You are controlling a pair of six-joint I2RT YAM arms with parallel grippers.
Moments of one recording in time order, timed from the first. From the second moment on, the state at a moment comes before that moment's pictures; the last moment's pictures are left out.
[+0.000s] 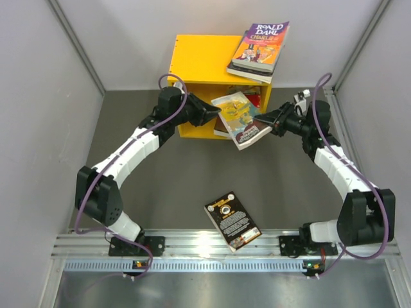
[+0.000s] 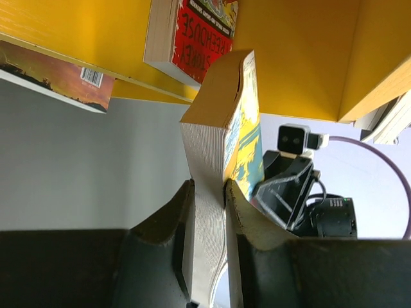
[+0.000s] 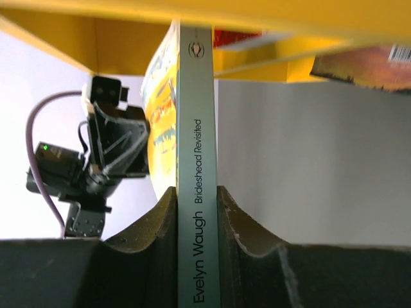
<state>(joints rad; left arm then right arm) -0.47 1.58 1.34 -0.10 0.34 -1.27 0.10 1.32 0.93 0.13 -0.73 1.17</state>
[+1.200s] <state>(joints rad) -0.49 1.62 1.48 -0.33 0.52 -1.10 0.30 1.41 0.98 0.21 0.15 1.41</state>
